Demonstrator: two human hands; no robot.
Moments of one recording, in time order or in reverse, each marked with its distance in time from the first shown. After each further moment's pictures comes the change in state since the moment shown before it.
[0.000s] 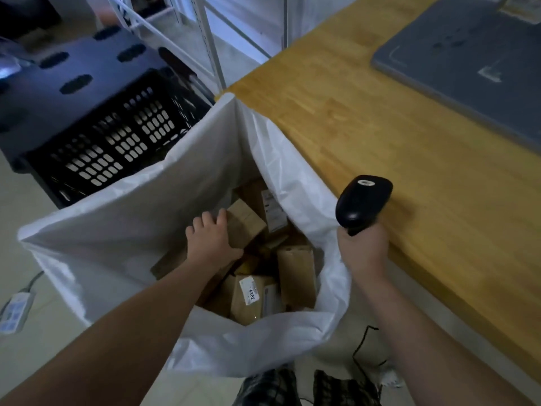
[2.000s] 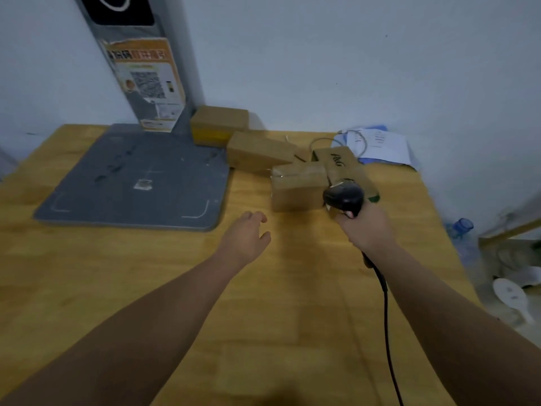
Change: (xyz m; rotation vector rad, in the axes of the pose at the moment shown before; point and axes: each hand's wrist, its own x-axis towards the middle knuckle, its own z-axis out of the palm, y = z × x) left_hand -0.104 0.697 -0.112 -0.196 0.016 1.032; right_hand 0.141 0.142 -0.596 -0.183 0.462 0.298
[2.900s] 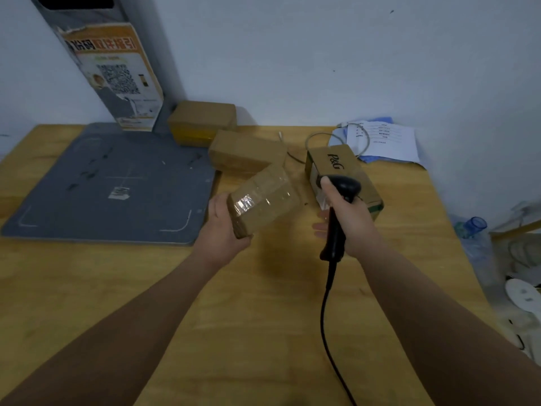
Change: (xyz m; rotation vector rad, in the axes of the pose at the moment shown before) left_hand 0.041 -0.016 -0.002 -0.239 0.207 -0.033; right_hand 0.060 -0.015 0.022 0.777 -0.197 0.401
